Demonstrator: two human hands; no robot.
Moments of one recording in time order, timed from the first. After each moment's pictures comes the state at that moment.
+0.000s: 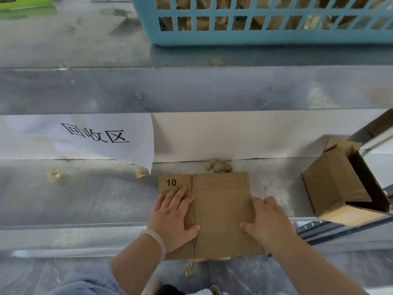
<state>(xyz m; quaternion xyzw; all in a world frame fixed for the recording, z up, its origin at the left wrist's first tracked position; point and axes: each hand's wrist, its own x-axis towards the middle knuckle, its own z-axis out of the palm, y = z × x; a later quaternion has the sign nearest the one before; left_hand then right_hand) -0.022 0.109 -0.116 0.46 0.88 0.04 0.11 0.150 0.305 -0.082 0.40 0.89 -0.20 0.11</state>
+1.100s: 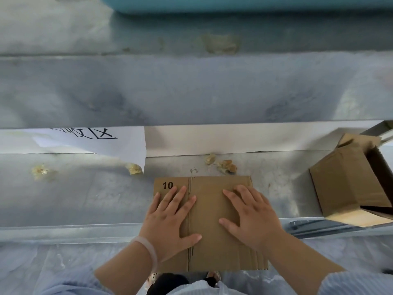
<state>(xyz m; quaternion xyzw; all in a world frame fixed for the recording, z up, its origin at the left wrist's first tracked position) -0.025 0.100 -0.127 0.50 0.86 0.02 0.11 0.128 0.306 -0.111 0.22 0.97 -0.09 0.08</state>
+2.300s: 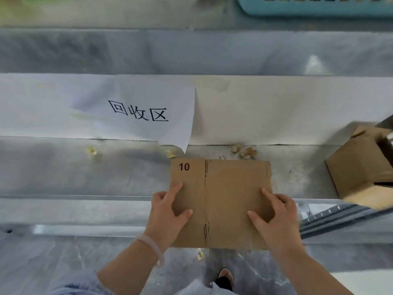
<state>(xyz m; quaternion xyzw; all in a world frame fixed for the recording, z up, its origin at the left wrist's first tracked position) -0.019 0.005 -0.099 0.22 0.86 0.40 0.21 0.164 0.206 -0.092 0.45 0.81 -0.35 -0.13</state>
